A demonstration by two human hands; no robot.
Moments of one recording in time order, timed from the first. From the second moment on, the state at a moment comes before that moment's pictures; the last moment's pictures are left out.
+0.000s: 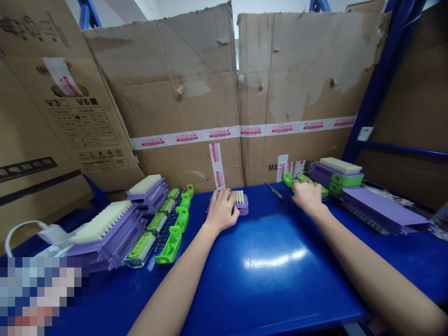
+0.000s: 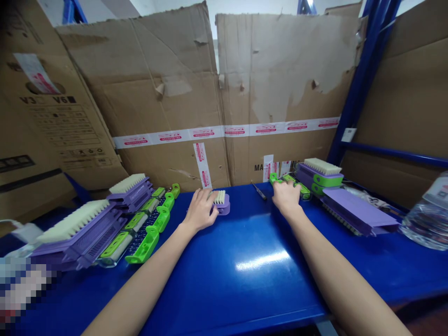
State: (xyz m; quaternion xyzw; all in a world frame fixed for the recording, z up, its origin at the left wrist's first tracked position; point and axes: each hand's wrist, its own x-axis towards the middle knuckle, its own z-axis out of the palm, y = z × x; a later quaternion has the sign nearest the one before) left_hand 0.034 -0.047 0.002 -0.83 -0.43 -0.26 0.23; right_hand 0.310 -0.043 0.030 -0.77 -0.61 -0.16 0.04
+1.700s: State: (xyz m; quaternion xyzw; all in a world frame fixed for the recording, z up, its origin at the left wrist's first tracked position) left_hand 0.032 -0.038 -0.004 -0.85 -0.41 -0.24 0.23; right_hand 0.249 -0.054 0.007 -0.53 -0.83 -0.15 0.13
